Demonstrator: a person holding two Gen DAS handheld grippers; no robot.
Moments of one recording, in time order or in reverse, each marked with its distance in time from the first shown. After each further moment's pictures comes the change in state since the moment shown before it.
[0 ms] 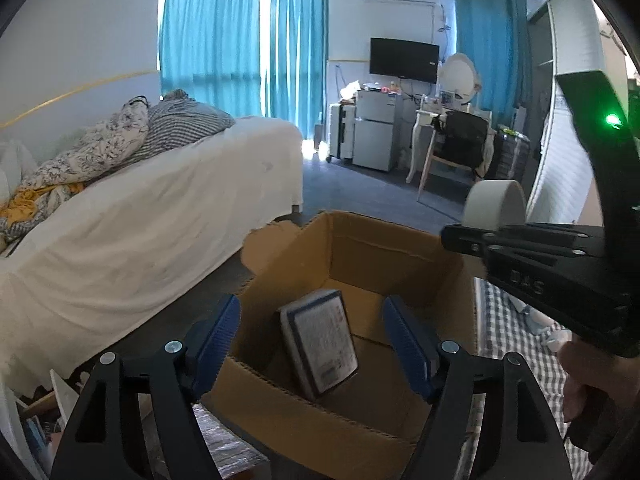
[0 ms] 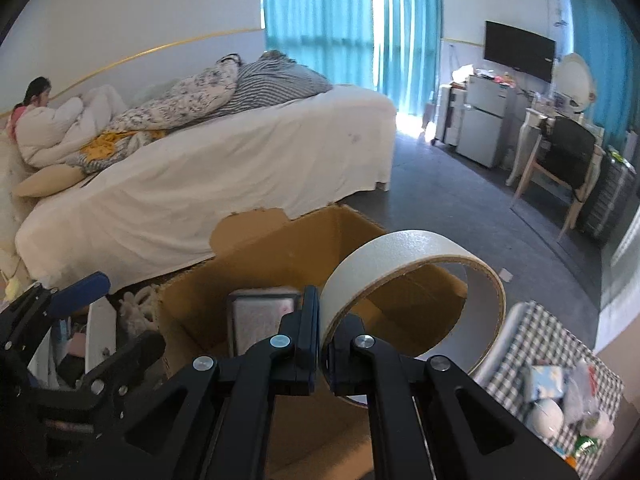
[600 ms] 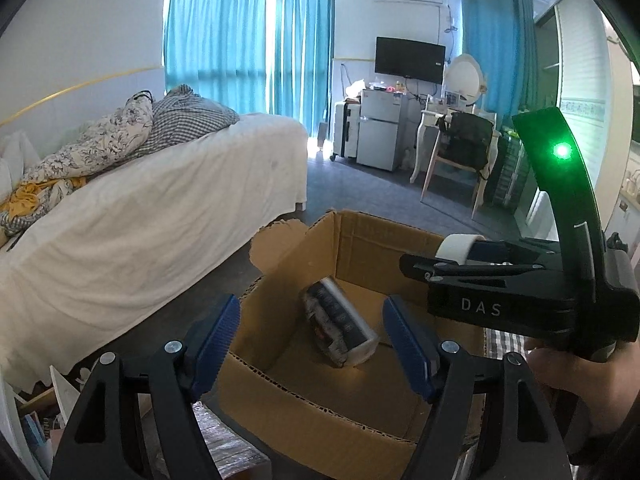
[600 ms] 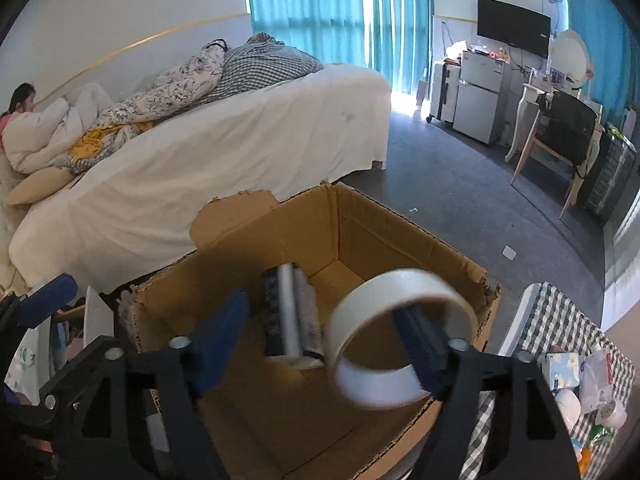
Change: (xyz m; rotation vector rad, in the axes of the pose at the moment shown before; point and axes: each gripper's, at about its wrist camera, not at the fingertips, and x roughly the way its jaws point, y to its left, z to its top) left arm 0.004 0.004 0.002 -0.010 0.004 -0.004; right arm 0.029 -0.013 -0.003 0.060 0.067 -0.021
